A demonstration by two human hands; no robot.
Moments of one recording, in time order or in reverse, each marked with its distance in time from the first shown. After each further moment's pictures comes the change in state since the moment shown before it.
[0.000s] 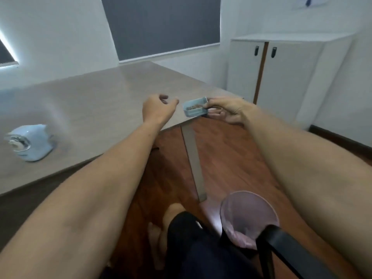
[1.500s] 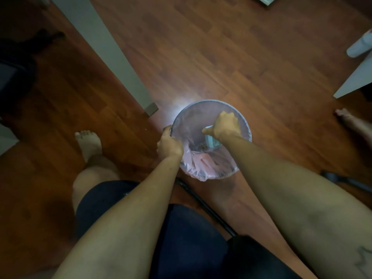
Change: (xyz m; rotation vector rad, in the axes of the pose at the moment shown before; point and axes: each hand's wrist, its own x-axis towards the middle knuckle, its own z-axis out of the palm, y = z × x) left_hand -0.239 -0.252 0.385 0.205 -0.549 -0.729; right_hand 0.012 0.413 -0.244 -1.185 0.468 0.789
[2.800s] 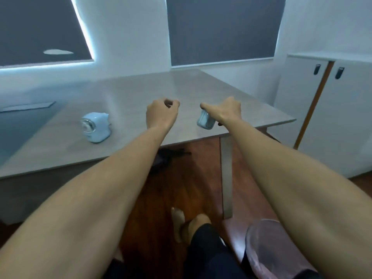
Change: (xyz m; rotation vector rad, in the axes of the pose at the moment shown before) left_hand -0.190 0.121 -0.520 -0.254 0.798 0.604; right_hand -0.362 -0.314 -0.264 0.646 0.339 -0.812
